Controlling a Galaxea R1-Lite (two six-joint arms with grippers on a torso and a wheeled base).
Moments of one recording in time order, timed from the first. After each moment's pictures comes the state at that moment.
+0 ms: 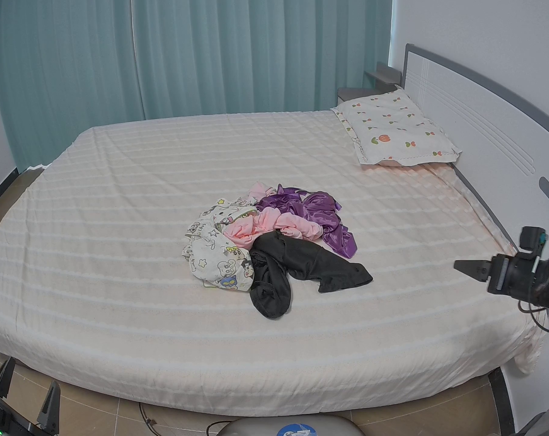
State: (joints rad) left arm 0.00 0.02 -0.02 0.00 -0.01 0.01; right arm 0.18 1.42 -0.53 -0.39 0.05 0.35
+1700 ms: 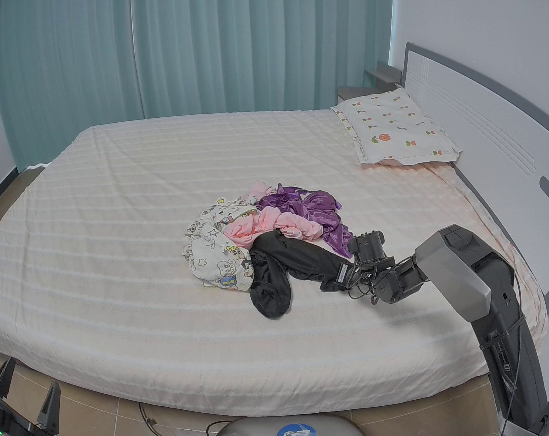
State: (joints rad) left arm 0.00 0.02 -0.02 0.00 -0.01 0.01; right arm 0.37 2.72 -1.65 -0.37 -0.21 0.58
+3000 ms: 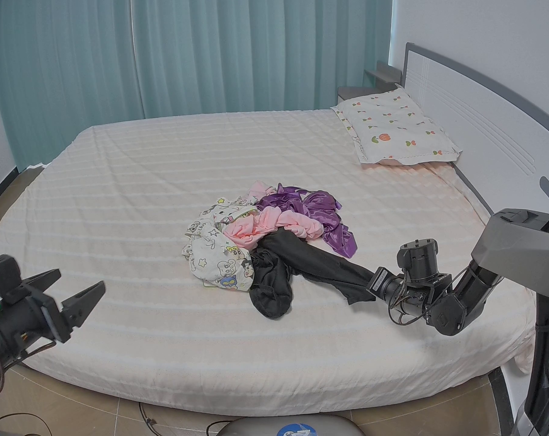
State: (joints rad) left arm -0.23 1.10 -0.35 -0.45 -0.01 -0.12; right arm 0.38 2.28 -0.82 -0.89 -0.12 0.84
